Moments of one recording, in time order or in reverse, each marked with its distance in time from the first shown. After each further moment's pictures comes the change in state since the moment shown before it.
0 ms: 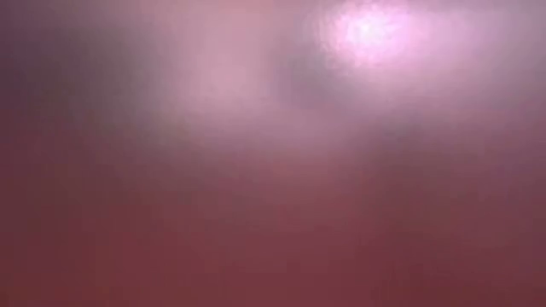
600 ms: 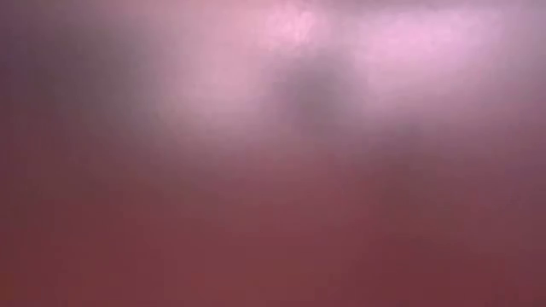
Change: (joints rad) left arm 0.000 0.000 0.000 0.030 -0.004 0.008; right arm 0.024 -0.046 -0.250 0.452 -0.069 -0.035
